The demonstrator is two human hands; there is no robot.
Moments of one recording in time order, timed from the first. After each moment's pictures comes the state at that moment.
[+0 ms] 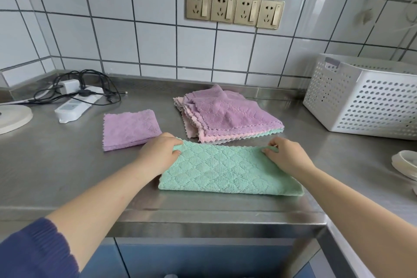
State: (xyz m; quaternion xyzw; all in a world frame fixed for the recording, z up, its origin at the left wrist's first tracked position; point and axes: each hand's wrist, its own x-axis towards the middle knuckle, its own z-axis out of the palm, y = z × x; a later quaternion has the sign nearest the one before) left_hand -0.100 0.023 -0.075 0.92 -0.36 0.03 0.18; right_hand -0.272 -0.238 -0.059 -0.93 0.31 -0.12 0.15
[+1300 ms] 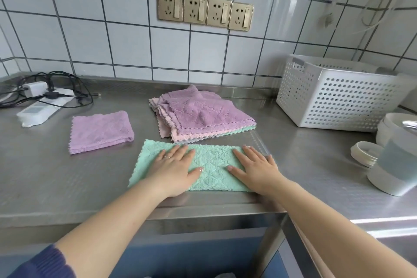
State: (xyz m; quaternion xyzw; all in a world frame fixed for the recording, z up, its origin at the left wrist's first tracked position) left_hand -0.179 -0.032 -0.083 0.90 -0.43 -0.05 0.04; right_hand -0.305 -0.225 -0.086 -0.97 0.23 0.03 0.05
